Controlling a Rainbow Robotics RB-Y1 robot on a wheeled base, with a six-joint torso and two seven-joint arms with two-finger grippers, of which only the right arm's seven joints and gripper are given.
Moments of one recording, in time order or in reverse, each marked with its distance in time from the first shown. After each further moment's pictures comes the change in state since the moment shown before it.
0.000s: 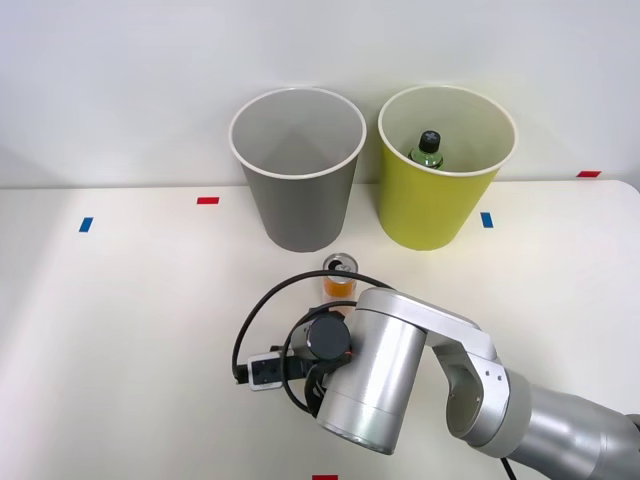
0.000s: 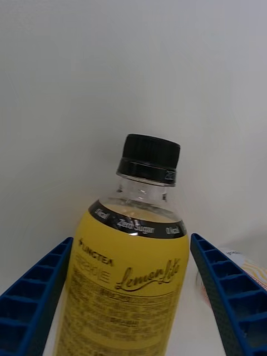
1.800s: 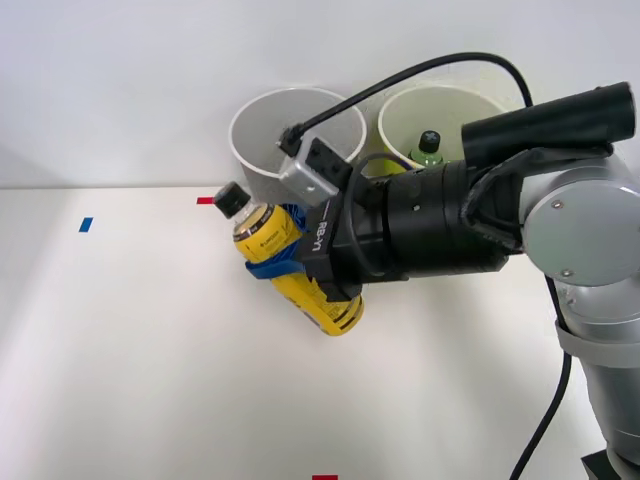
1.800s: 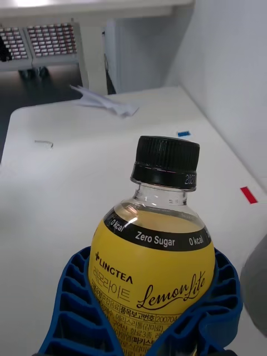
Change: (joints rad) arm 0.078 0.074 -0.777 -0.243 -0.826 -0.063 -0.018
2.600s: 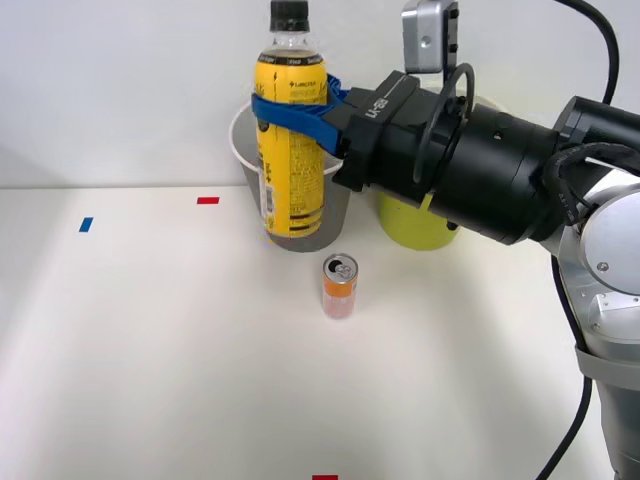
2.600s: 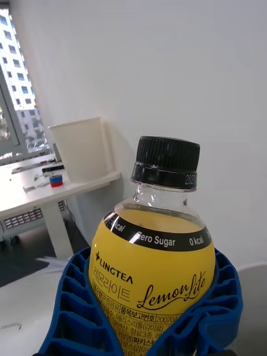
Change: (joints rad) arm 0.111 0.028 -0.099 -0.006 -0.177 -0.553 -0.030
